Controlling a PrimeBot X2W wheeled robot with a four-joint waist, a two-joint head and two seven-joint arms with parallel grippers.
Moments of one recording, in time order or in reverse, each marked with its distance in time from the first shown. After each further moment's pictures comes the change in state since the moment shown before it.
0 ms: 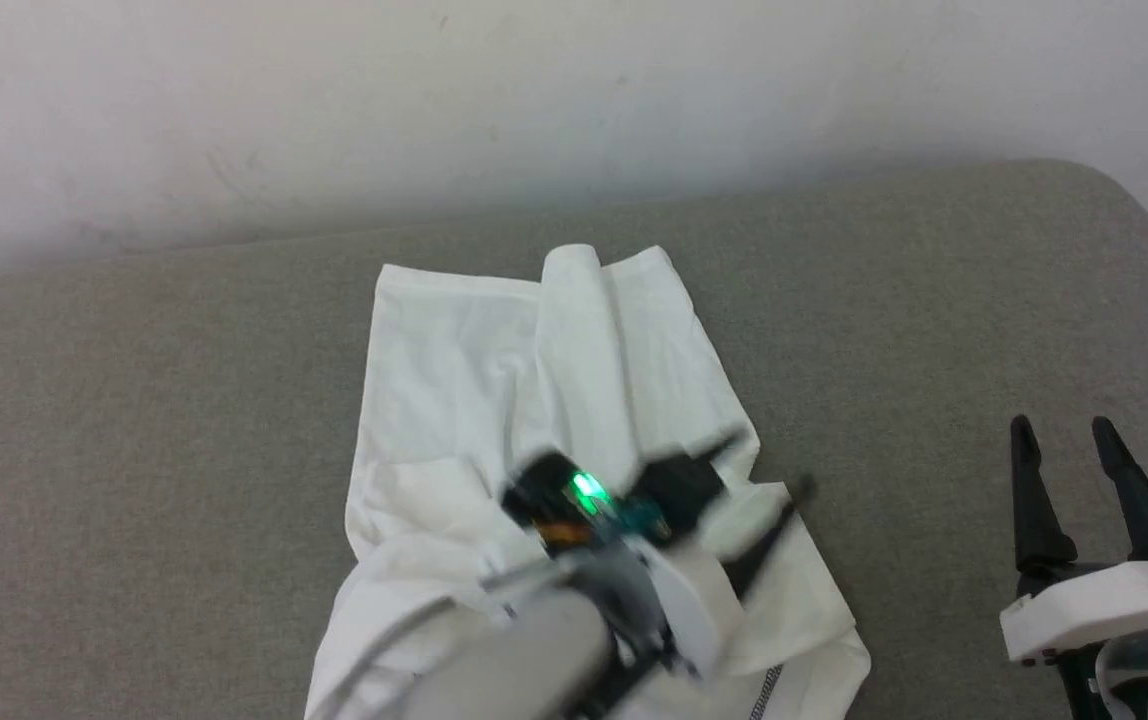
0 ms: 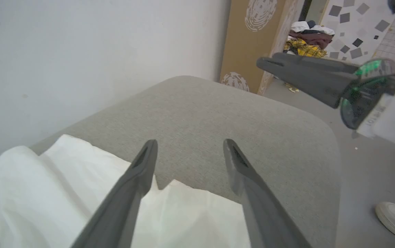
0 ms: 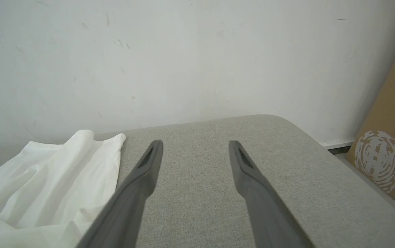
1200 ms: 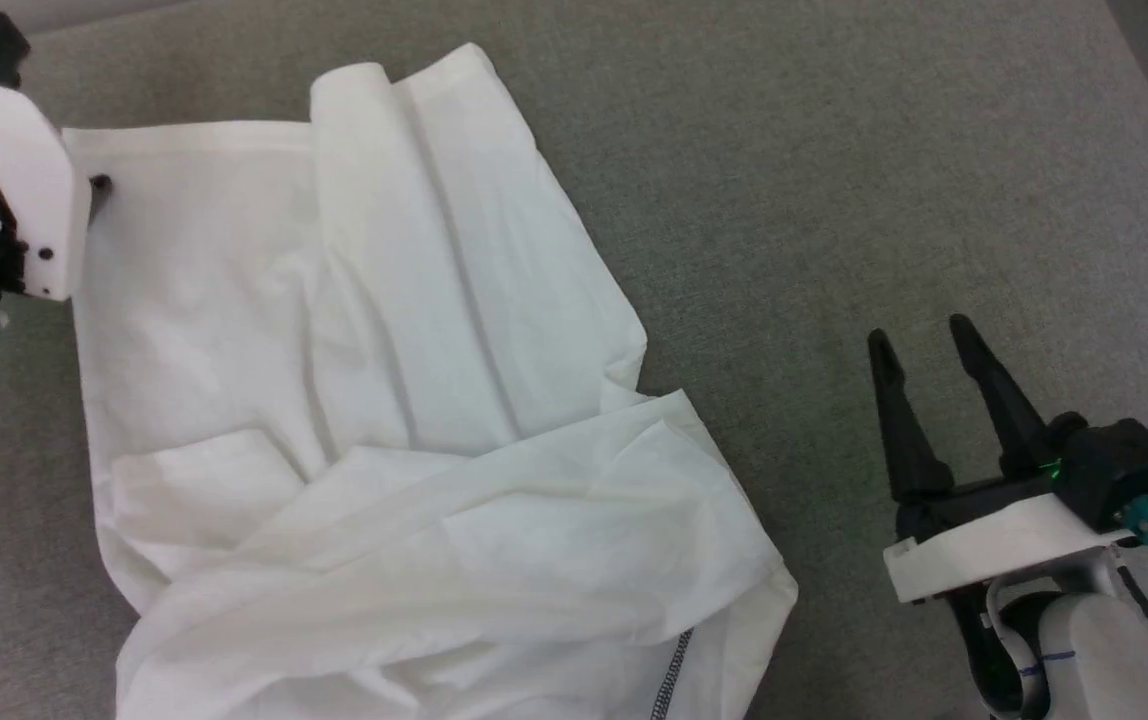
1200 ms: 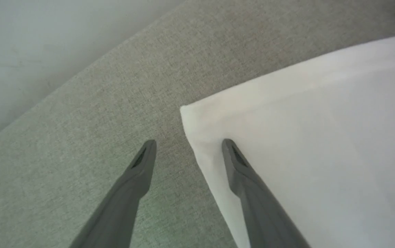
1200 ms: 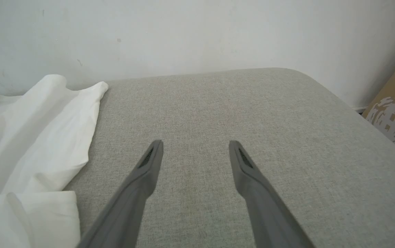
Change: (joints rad) left arm -0.636 0.632 0.115 0.446 -0.322 -0.175 0.562; right arm -0.138 0.000 0.226 -0.003 0.043 0.000 -0.064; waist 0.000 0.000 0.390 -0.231
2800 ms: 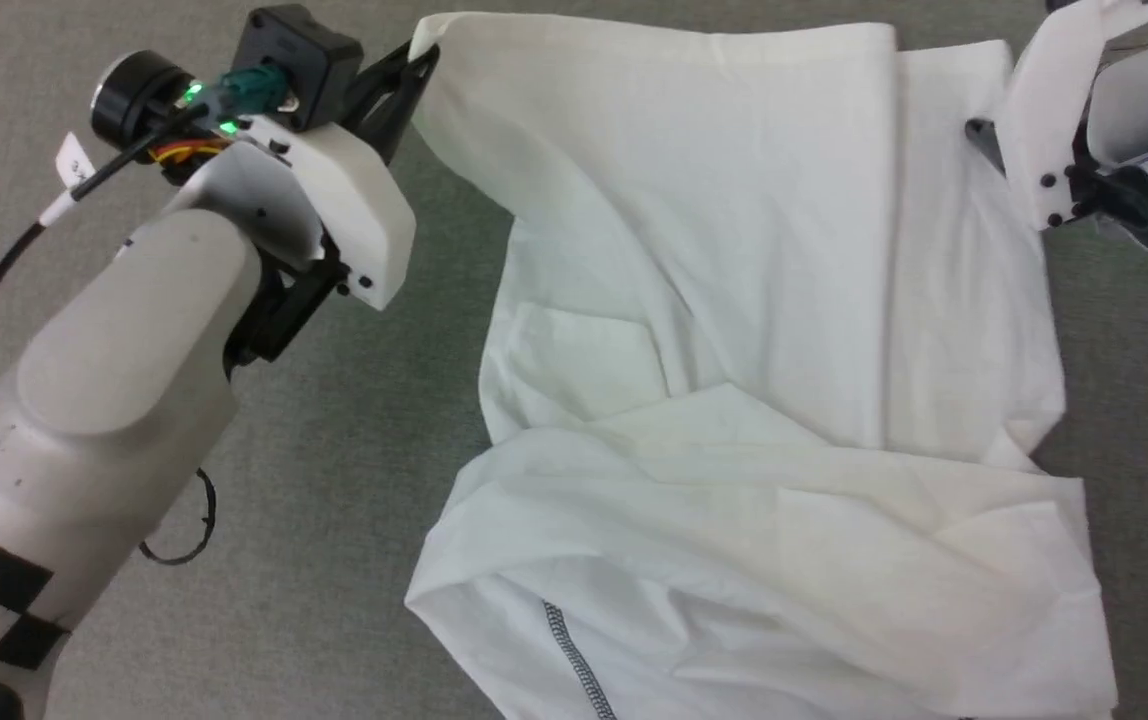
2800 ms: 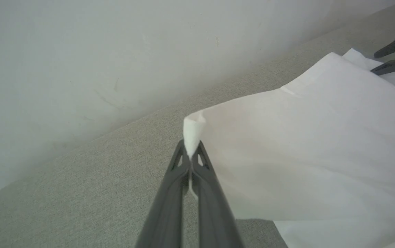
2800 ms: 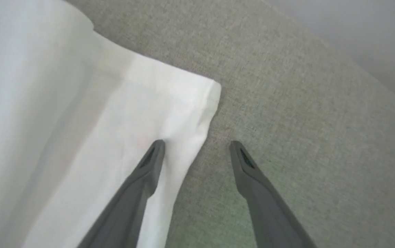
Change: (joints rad) left arm 0.064 -0.187 -0.078 -0.360 0.063 0.126 -0.503; right arm -0.957 -0.332 0.407 0.727 0.228 -0.001 0.876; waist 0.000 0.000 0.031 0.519
